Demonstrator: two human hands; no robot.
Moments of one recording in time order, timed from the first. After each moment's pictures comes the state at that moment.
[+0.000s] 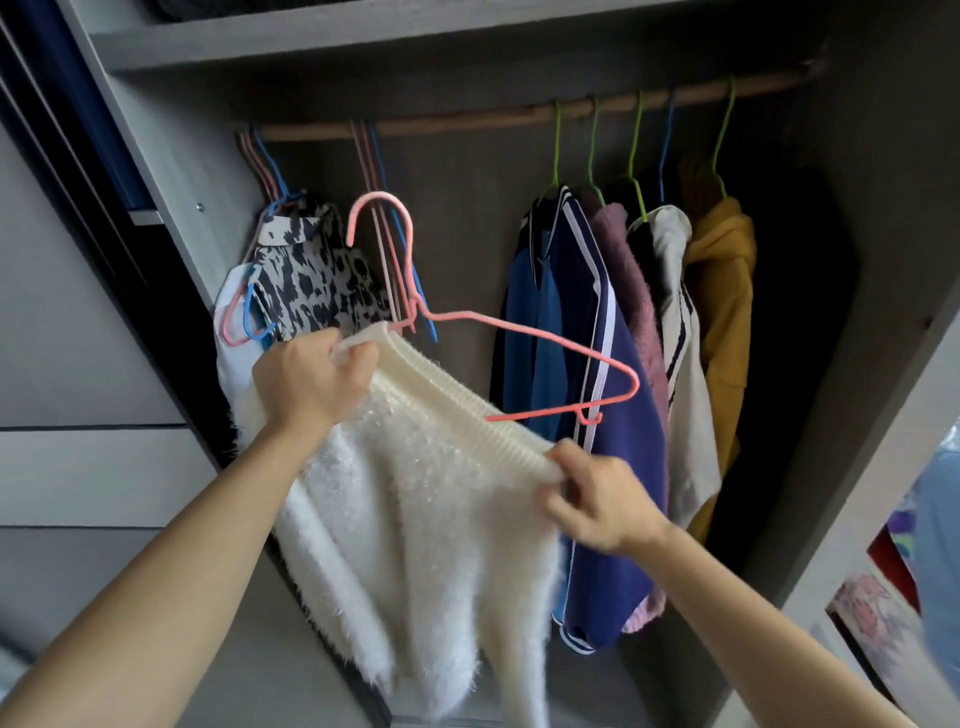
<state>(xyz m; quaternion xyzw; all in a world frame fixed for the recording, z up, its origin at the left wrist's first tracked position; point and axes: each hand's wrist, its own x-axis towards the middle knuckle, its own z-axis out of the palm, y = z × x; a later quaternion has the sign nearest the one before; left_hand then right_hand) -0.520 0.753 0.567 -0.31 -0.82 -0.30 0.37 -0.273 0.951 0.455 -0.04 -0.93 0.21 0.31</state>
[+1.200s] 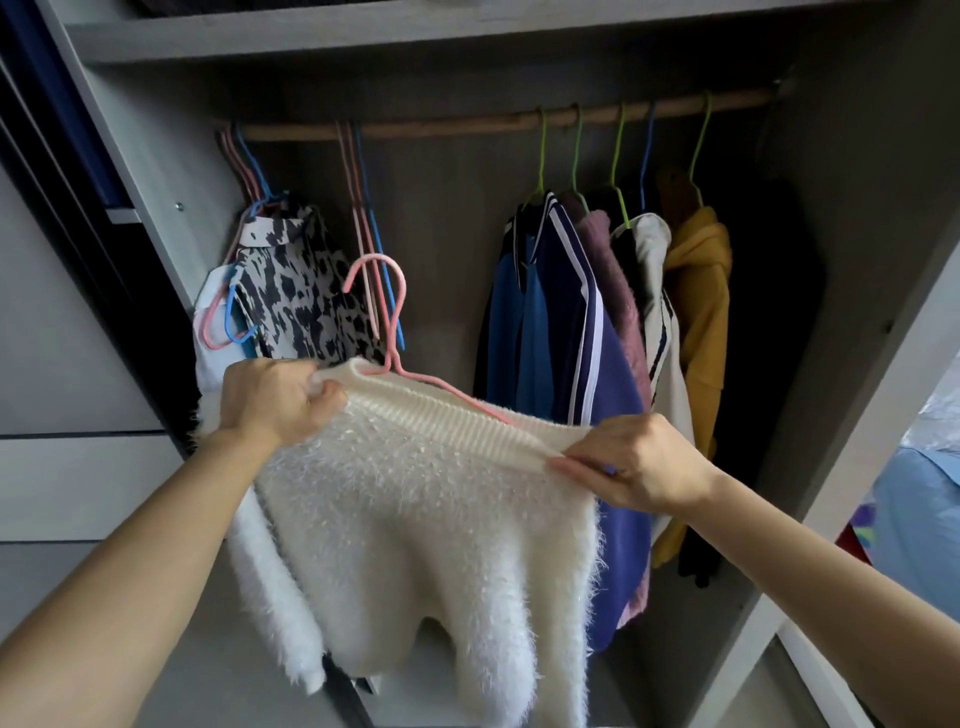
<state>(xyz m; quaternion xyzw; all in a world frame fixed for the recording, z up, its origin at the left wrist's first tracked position) -0.563 0.719 0.548 -0.46 -0.78 -0.20 0.38 -0.252 0.984 0.508 0.12 -0.92 0.03 0.37</state>
